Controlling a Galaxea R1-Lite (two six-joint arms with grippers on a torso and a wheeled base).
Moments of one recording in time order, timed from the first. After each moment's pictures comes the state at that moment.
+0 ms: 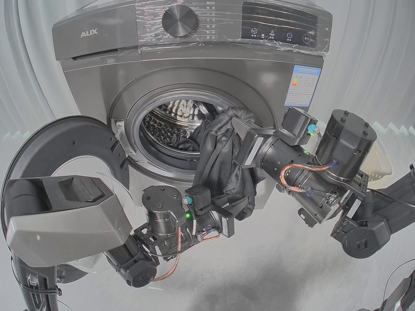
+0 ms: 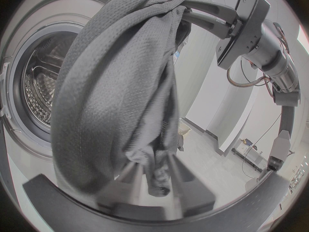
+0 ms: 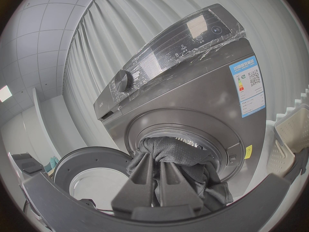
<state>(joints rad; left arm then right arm) -0.73 2.22 -0.74 -1.46 -0.15 -0.18 0.82 1.82 -0.88 -1.13 -0.27 0.27</state>
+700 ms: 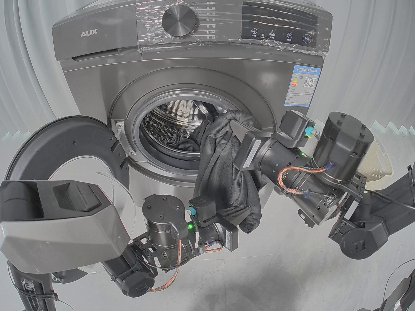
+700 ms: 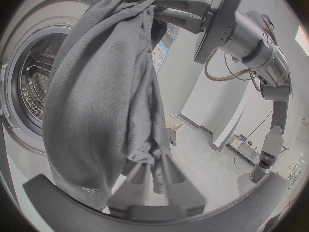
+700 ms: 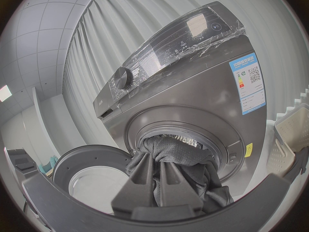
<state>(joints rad) -0.78 2.18 -0.67 -1.46 -0.15 -0.17 0.82 1.83 -0.88 -1.13 -0.27 0.27</state>
